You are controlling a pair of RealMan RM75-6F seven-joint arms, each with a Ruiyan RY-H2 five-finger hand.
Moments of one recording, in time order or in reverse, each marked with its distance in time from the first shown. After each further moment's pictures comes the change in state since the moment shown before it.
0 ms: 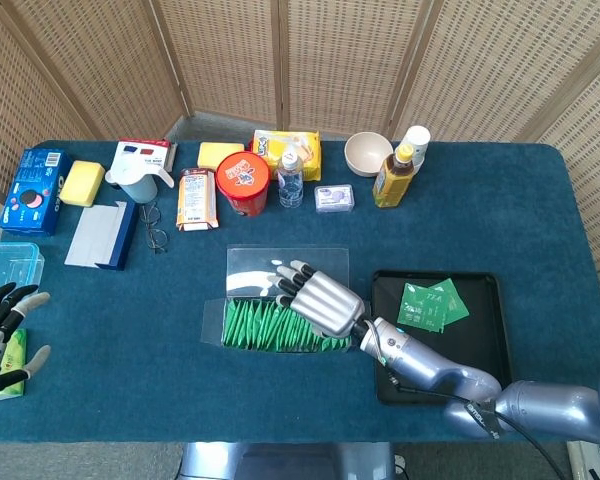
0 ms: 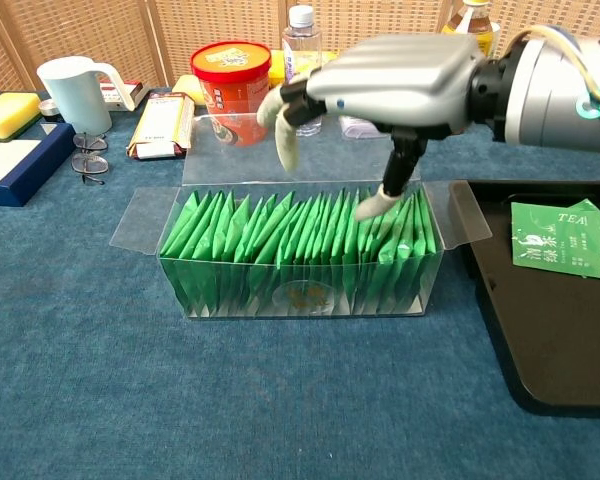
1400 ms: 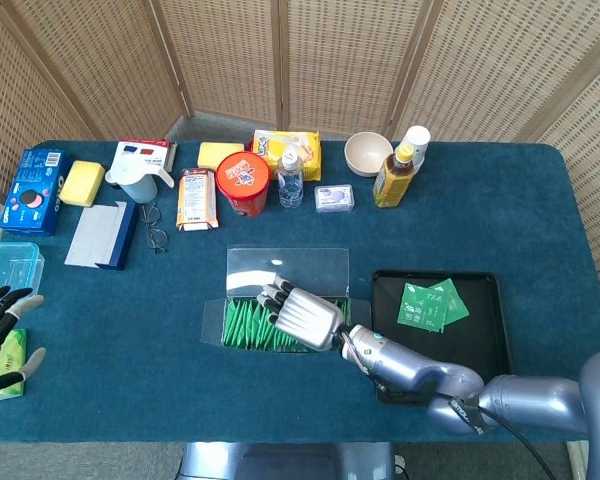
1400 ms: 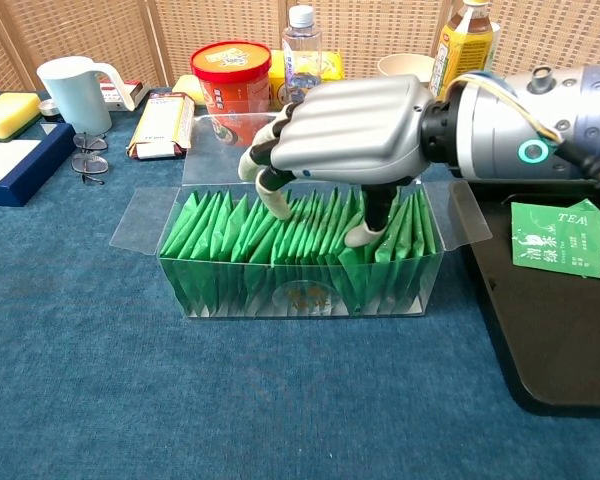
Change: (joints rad) left arm 0.009 -0.015 0.006 0.044 -0.015 0.007 -0.041; right arm 0.066 -0.038 0.020 -0.005 0.060 -0.160 -0.290
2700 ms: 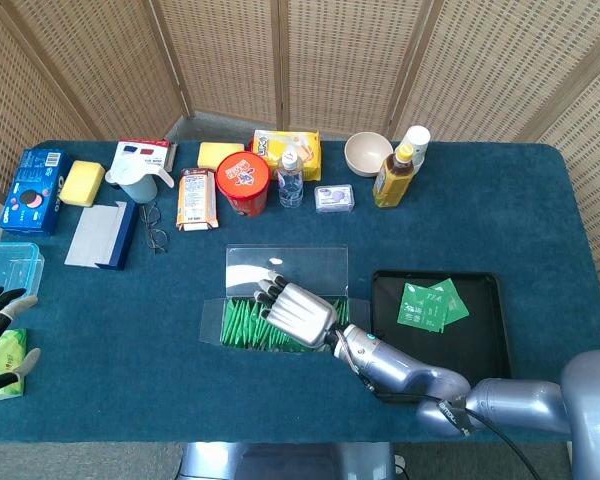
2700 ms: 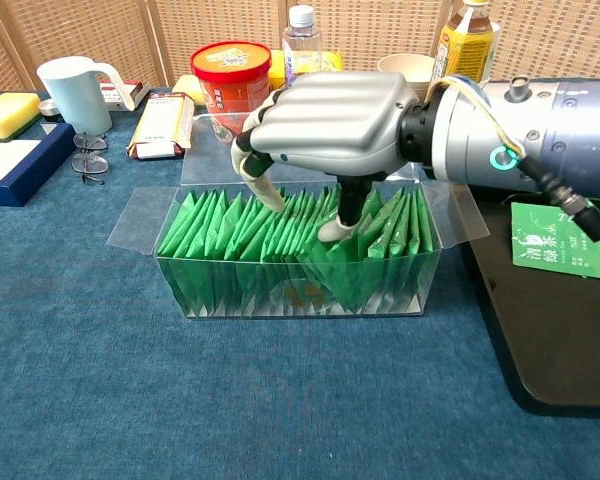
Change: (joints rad) left arm 0.007 -0.004 0.000 0.028 -0.004 0.009 -0.027; right arm -0.023 -0.086 0.017 0.049 -0.002 0.094 0.035
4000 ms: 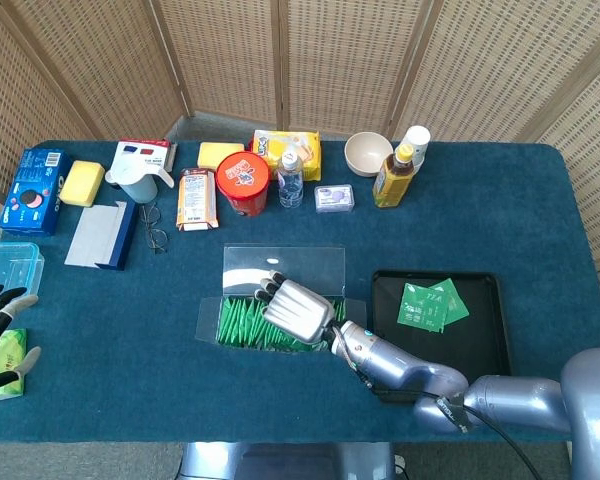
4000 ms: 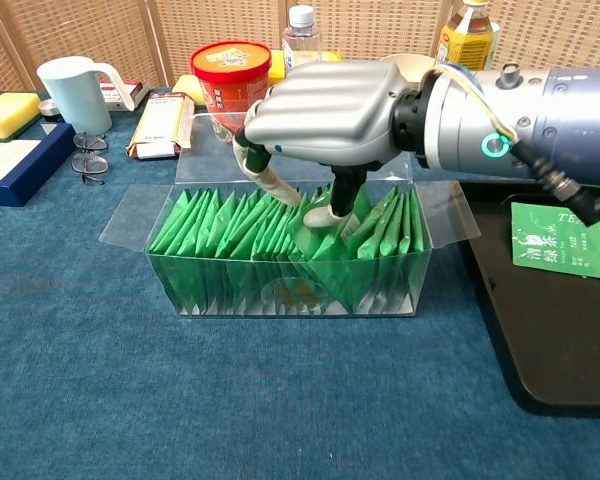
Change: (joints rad) left arm -0.006 -0.006 -0.003 0.014 -0.002 -0.007 -0.008; right arm 0.016 0.012 0.018 -0.002 0.020 -0.024 -0.017
